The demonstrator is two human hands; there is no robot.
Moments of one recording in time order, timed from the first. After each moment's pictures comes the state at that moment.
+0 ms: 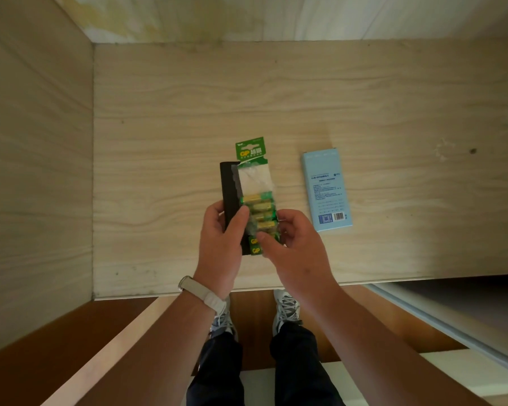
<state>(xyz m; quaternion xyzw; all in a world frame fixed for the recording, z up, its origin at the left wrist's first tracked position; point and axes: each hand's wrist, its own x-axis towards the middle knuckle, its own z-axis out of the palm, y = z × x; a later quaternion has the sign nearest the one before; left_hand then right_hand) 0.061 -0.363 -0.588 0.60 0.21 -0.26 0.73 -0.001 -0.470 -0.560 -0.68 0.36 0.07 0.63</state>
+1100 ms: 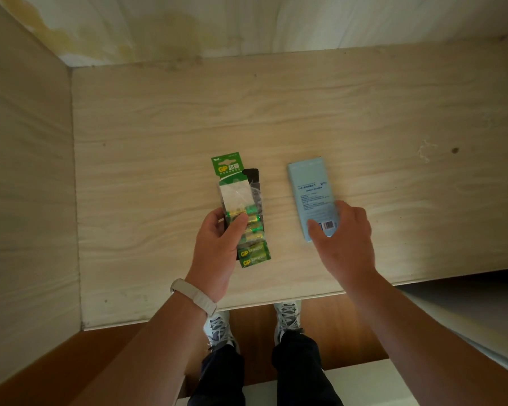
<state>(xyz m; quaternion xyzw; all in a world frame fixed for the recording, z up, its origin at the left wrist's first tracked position) 0.079 -0.374 -0.602 0.58 0.20 -0.34 0.71 -0.016 -0.566 -0.609 -0.86 0.42 0.06 0.28</state>
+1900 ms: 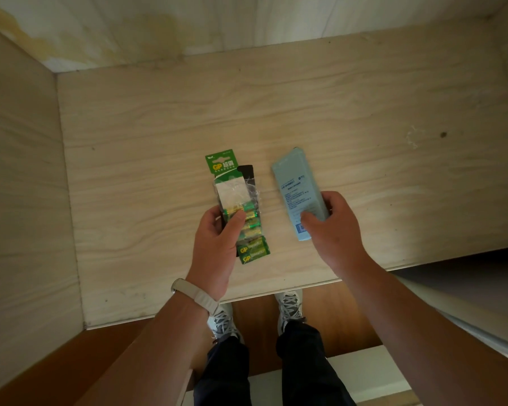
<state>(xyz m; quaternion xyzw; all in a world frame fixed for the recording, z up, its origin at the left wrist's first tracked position) 0.073 -0.381 -0.589 0.60 0.19 -0.33 0.71 -0.005 -0.559 -0.579 -0.73 0.44 0.02 0.52</state>
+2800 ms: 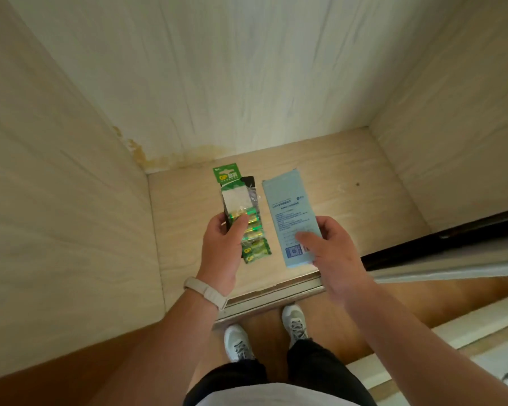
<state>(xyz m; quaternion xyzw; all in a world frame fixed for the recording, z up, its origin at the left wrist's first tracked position) 0.062 -0.324 -0.326 0.61 0.09 -0.30 0.72 -0.058 -0.457 -0.293 -0.59 0.42 -0.07 0.68</state>
